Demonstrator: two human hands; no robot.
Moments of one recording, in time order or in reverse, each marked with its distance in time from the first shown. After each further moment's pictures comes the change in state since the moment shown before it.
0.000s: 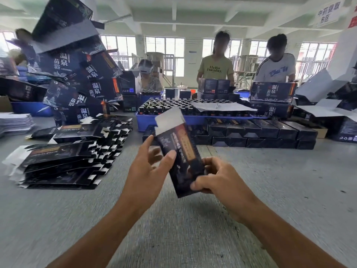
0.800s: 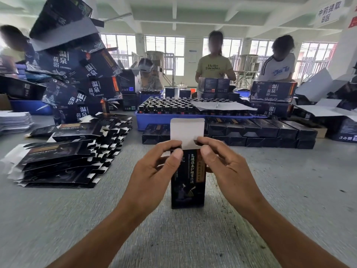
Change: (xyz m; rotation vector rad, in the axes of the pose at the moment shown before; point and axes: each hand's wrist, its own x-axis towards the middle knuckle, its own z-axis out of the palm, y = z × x) left_hand -0.007 0.002 0.005 -0.180 -0.136 0.193; right_hand -0.009 -0.015 -0.002 0.059 0.121 -0.388
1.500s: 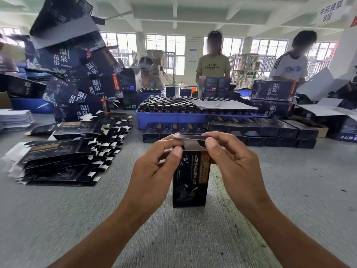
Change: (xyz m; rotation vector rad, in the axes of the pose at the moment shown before) left_hand -0.002 0.007 0.003 0.038 0.008 0.066; right_hand -0.002 -0.013 0.004 0.087 0.148 -0.107
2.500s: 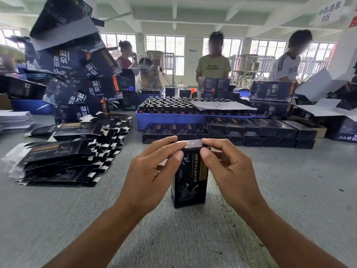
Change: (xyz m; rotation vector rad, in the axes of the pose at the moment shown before) left_hand 0.001 0.000 -0.007 0.357 0.050 0.195; right_hand -0.001 0.019 -0.004 -0.171 -0.001 -0.003
